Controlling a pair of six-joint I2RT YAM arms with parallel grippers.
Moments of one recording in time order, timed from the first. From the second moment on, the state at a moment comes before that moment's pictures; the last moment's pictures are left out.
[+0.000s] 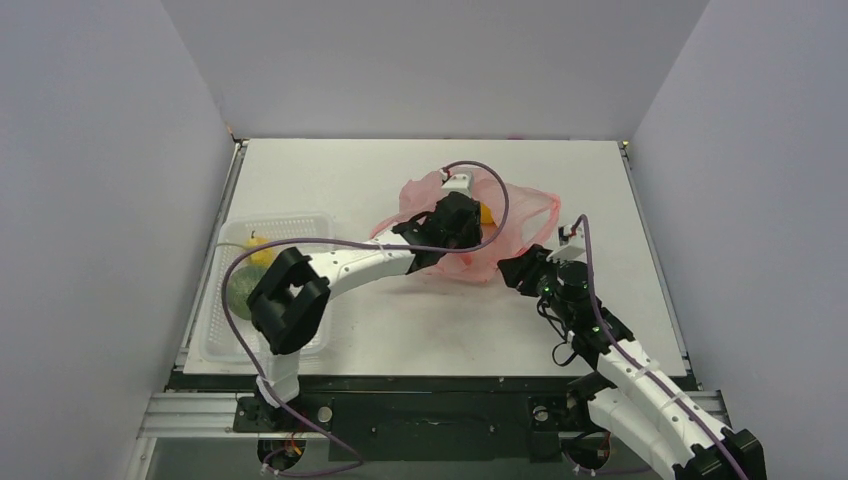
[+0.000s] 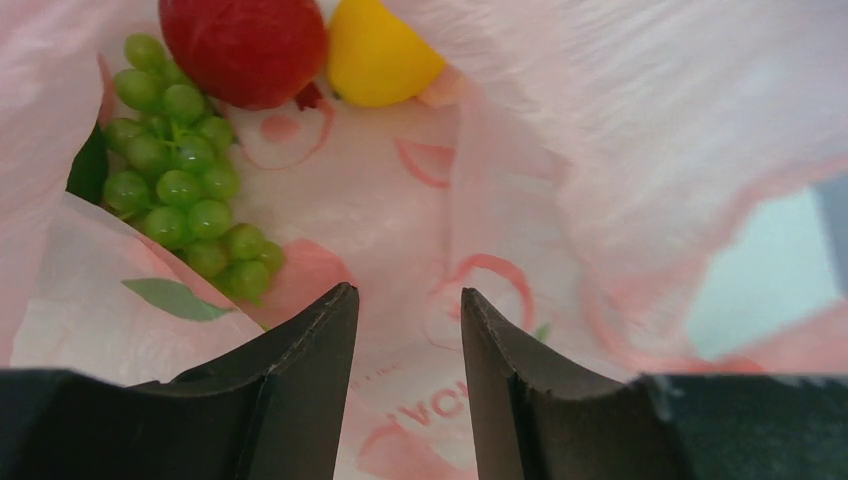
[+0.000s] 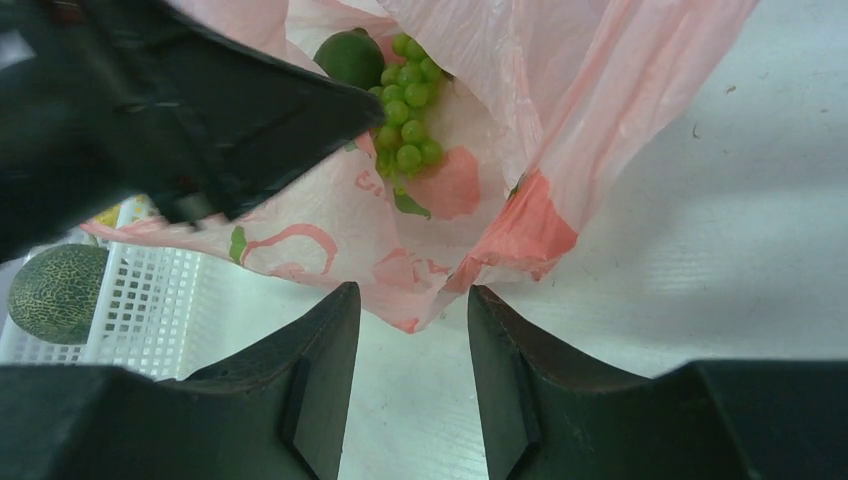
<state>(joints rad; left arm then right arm) -0.90 1.86 1.40 -0.08 -0.27 -0.65 0.42 0.77 0.39 0.05 -0.01 0.64</state>
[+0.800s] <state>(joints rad) -0.84 2.29 1.81 -0.34 -0.66 -0.41 0.38 0.67 0.36 -0.07 0.03 0.57</state>
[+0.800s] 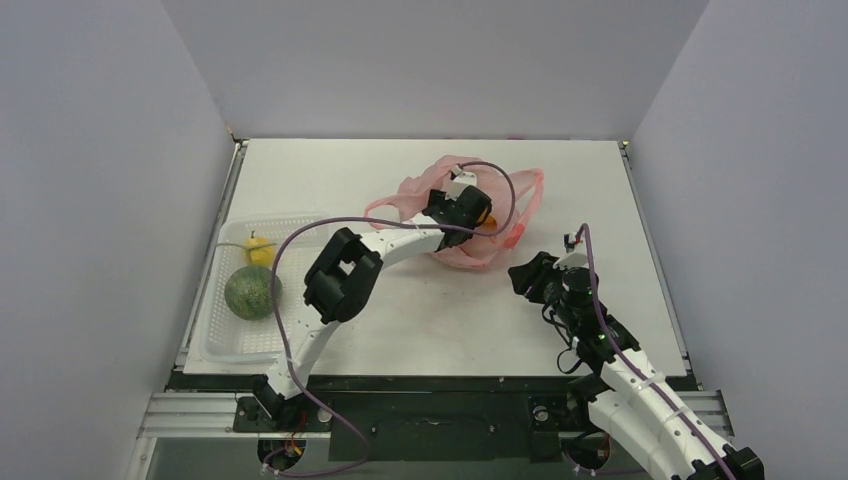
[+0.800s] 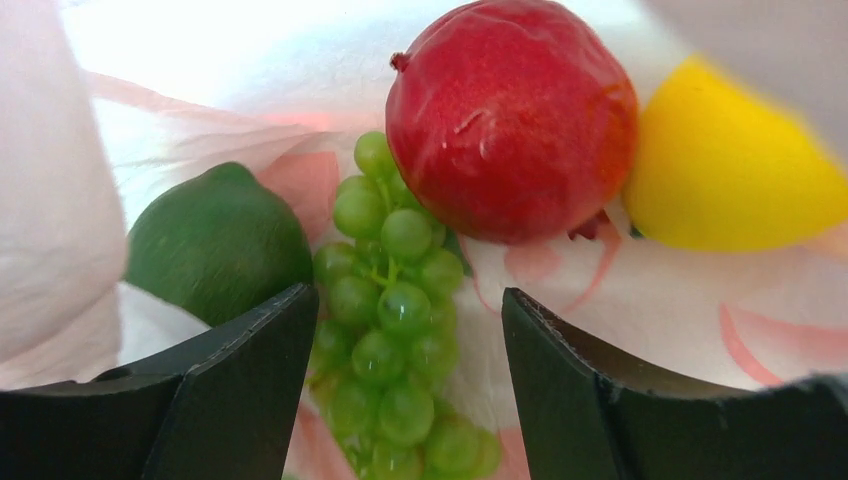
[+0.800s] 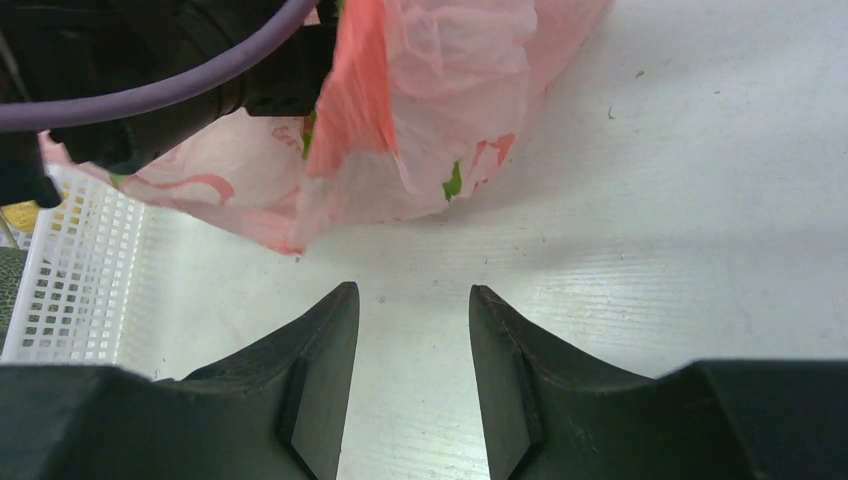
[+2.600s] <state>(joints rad) -0.74 1.95 1.87 -0.28 0.04 -0.42 0.36 0.67 0.36 -0.07 0.03 0.56</state>
